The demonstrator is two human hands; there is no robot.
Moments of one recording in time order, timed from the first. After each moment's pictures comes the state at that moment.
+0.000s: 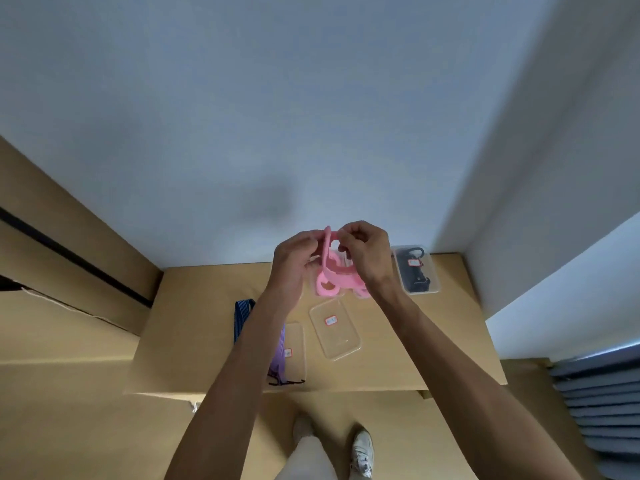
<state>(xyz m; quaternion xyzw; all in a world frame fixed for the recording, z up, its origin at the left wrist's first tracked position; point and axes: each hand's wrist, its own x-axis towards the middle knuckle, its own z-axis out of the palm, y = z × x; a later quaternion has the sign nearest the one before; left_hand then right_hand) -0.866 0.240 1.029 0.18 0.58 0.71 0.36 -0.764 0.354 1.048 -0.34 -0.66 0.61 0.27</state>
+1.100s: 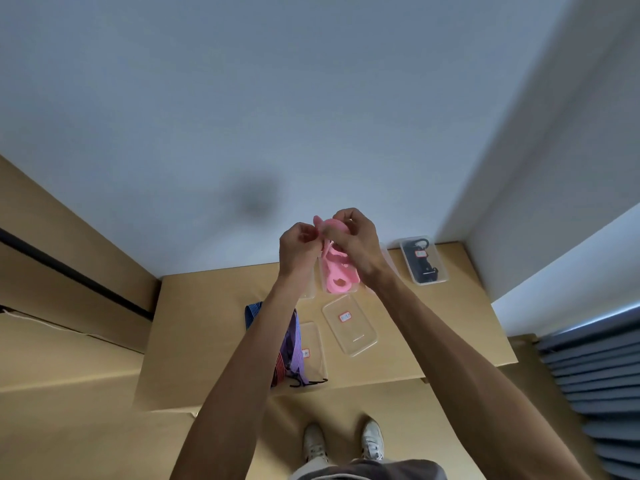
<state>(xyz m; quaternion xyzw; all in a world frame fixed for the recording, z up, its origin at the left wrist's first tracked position) -0.927 0.229 1.020 0.16 0.73 0.61 0.26 -0.831 0.309 1.043 -0.30 -0.62 0.67 0.27</state>
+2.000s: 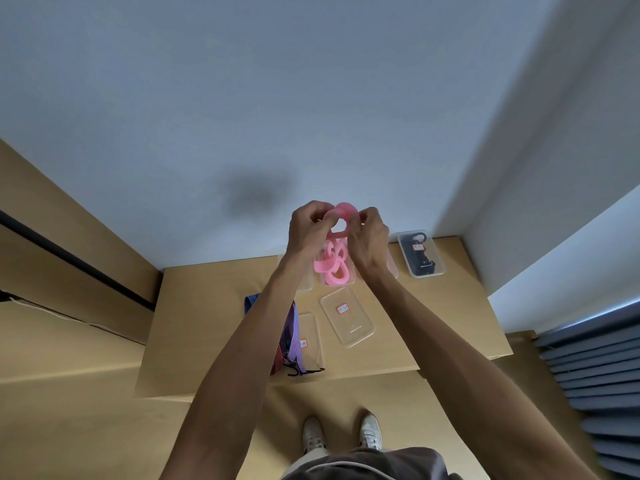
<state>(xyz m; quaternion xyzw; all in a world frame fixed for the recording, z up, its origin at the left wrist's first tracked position) -0.916 0.248 1.033 0.26 0.73 0.59 0.24 -0.822 0.314 1.026 -0.49 -0.72 0.41 0.28</state>
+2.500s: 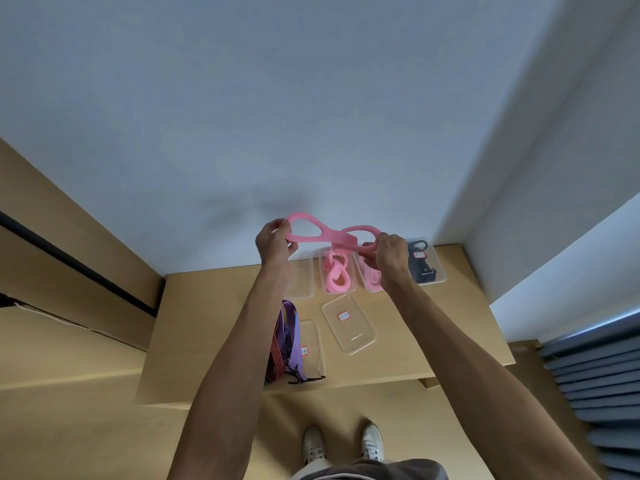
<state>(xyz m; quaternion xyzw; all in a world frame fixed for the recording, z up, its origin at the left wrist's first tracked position) -0.953 0.221 1.014 -0.03 0.62 0.74 0.26 -0.795 0.346 1.004 -0.55 -0.54 0.60 0.23</state>
